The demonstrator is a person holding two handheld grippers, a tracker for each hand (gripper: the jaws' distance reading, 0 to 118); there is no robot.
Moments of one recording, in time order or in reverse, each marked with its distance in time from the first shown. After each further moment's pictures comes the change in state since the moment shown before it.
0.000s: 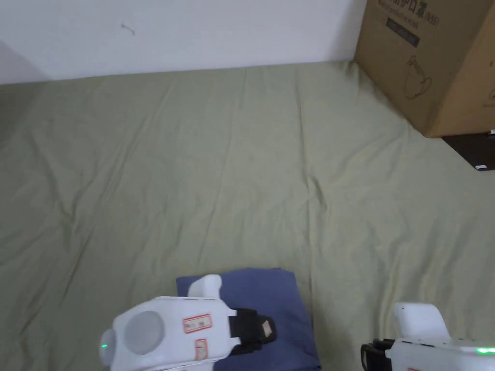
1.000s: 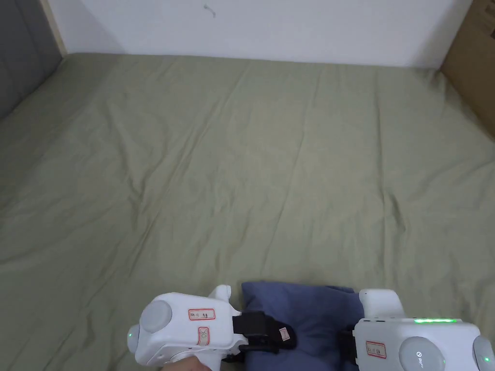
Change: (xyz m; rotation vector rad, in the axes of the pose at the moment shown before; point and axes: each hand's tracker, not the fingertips) left arm -0.131 0.031 -0.014 -0.086 -0.216 0.328; right arm -0.092 0.058 -0.115 -0.098 0.019 0.171
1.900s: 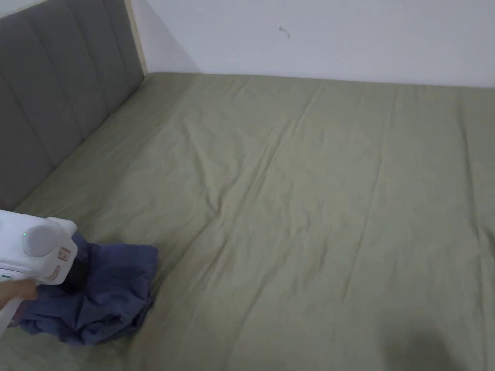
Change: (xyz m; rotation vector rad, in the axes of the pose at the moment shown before) left arm -0.026 0.105 0.333 0.245 1.357 -0.303; right arm 0.027 -0.011 0.012 -0.043 -0.038 -0.151
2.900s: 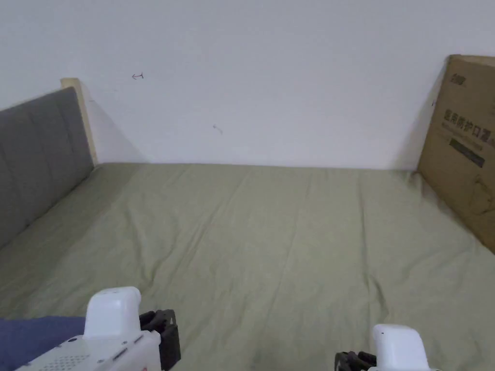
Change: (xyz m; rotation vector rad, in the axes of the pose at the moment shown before) left arm 0.243 -0.150 0.270 0.774 -0.478 0.163; right arm -0.046 -0.031 0.152 0.554 0.172 0.160
